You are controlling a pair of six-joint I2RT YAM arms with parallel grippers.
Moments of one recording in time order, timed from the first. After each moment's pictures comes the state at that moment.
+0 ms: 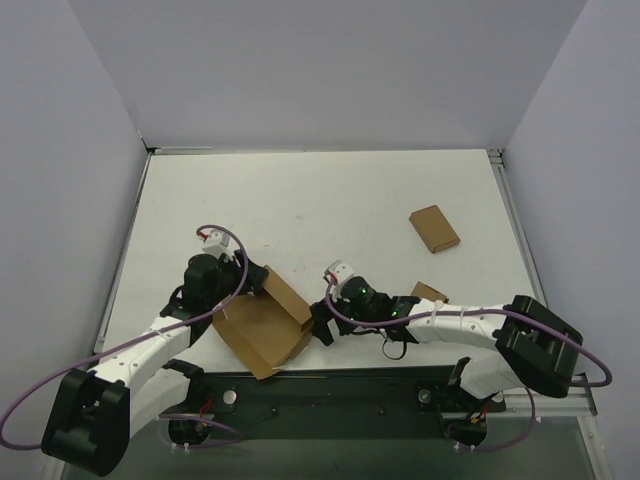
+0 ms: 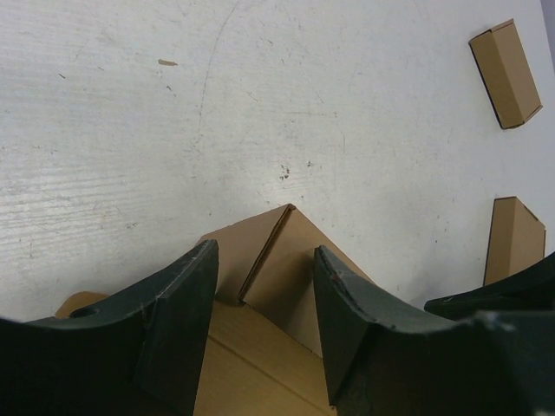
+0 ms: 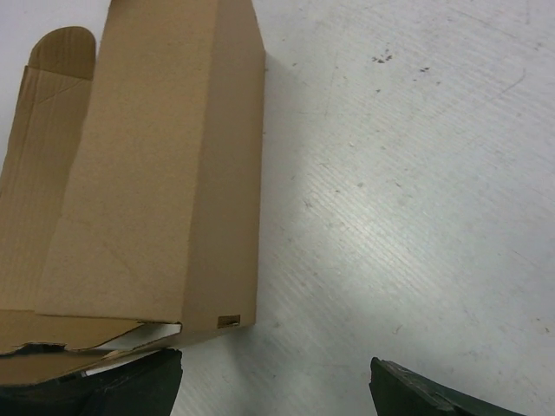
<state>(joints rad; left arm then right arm) -0.34 0.99 0.33 0.23 0.14 -0.60 1.01 1.38 0.55 0.11 -0.01 0.33</state>
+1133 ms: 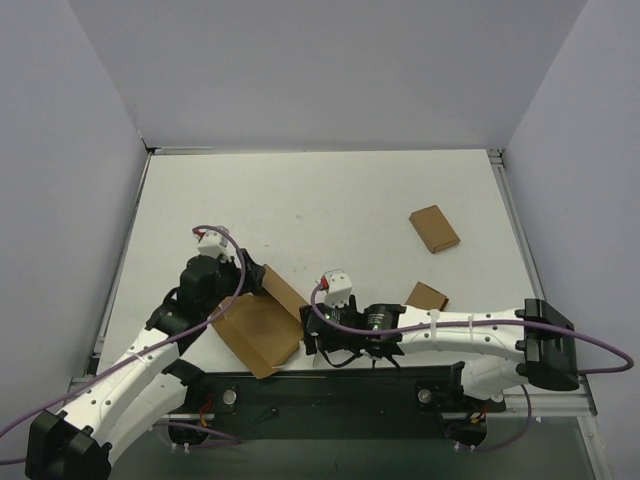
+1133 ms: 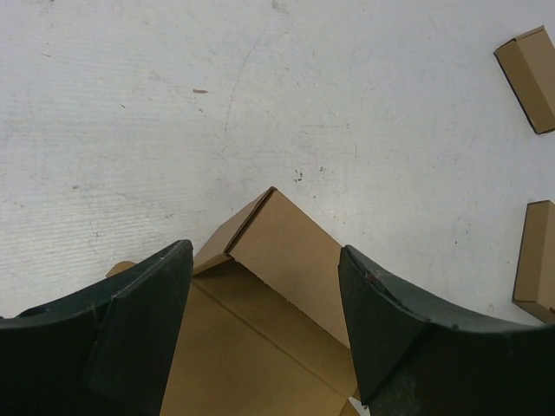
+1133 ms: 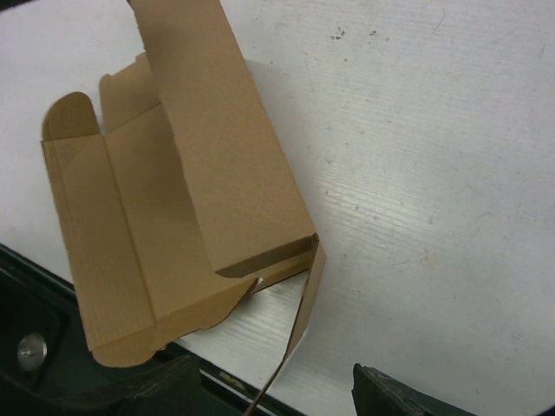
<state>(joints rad) -0.46 0.77 0.45 -0.11 -0.10 -0.51 1.34 1.34 0.88 -0.48 0.41 0.91</state>
